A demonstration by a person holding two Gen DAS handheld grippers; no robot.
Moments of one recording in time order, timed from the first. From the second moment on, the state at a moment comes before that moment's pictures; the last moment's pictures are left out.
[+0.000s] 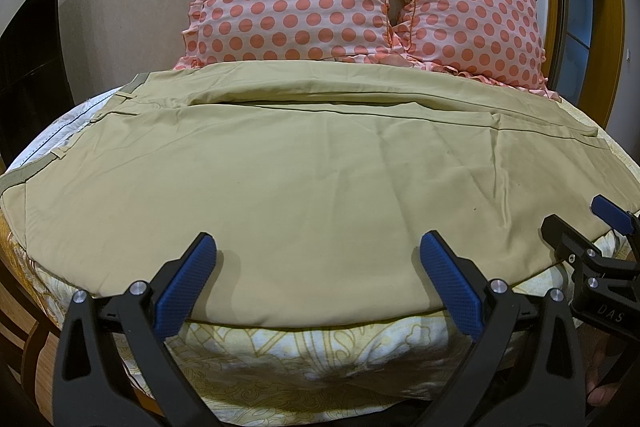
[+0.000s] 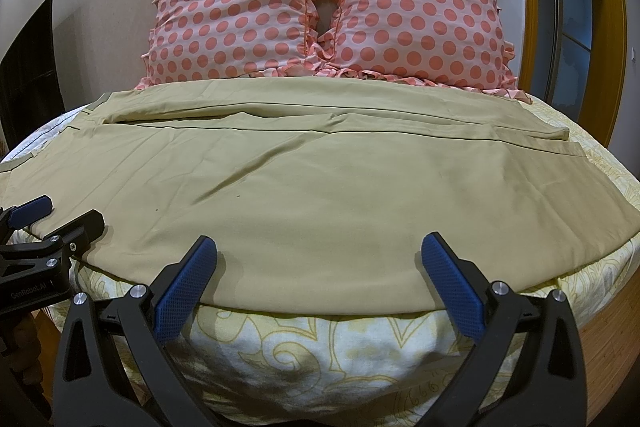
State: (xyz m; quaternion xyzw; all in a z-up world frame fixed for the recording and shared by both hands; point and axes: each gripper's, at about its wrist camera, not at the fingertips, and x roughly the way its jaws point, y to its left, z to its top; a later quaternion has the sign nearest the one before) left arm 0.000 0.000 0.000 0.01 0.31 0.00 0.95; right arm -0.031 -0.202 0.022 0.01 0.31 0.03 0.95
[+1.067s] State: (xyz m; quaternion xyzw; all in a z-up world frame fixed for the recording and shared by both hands) left arm 0.001 0.001 0.001 0.01 0.32 -0.01 0.95; right arm -0.029 -0.203 0.026 0.01 0.32 0.06 0.95
